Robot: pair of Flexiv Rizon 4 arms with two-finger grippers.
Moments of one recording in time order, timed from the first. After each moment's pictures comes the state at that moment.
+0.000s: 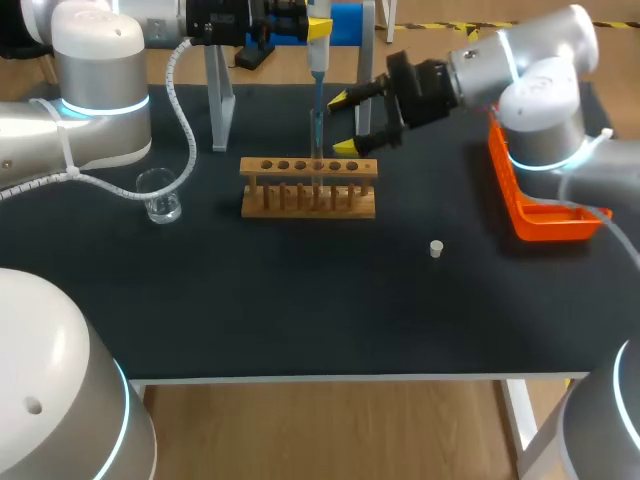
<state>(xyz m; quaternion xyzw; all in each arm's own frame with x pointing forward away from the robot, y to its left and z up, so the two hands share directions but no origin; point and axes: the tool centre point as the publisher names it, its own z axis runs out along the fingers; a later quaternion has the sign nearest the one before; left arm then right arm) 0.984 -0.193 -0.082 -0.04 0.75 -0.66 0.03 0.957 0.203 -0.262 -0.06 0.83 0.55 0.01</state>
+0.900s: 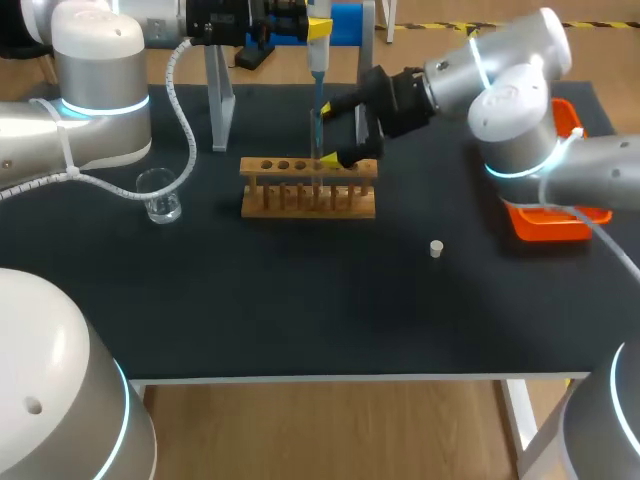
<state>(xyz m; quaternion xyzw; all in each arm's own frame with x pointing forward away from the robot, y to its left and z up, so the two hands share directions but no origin) 0.984 -0.193 -0.082 -0.04 0.75 -0.66 0.03 0.967 0.223 -0.294 -0.08 0.86 0.51 0.05</state>
